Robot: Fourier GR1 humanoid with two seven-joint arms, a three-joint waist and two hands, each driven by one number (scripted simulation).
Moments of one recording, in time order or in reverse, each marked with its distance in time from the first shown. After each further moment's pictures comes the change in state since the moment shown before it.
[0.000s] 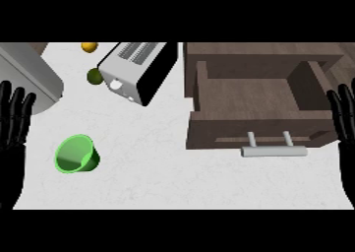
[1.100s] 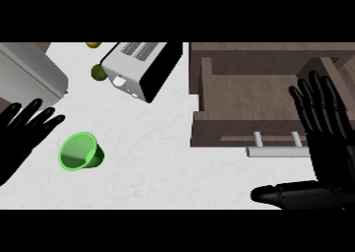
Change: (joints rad) left arm -0.061 0.293 0.081 0.323 0.857 -0.766 0.023; right arm -0.076 0.045 0.064 0.061 -0.085 0.055 0.082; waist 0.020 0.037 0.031
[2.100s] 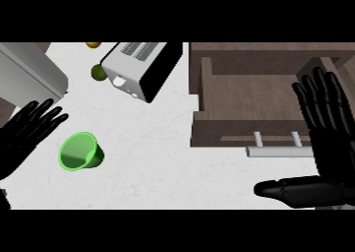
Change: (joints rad) left arm -0.055 -0.063 0.113 0.228 -0.160 -0.148 0.012; right arm -0.021 0.012 -0.038 0.017 -0.002 0.024 -0.001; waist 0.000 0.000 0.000
